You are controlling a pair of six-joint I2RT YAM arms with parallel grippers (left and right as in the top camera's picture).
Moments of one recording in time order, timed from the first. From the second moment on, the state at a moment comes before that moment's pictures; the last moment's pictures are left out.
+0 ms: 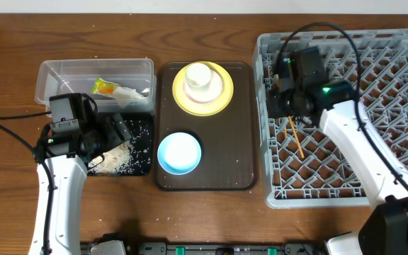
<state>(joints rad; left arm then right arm) 0.21 1.25 0.92 -0.81 0.17 -0.33 0.31 1.62 1.28 -0.77 -0.14 0.14</state>
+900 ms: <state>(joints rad) 0.21 1.25 0.92 -0.81 0.17 -0.33 0.41 1.62 1.12 -0.77 -0.02 0.28</state>
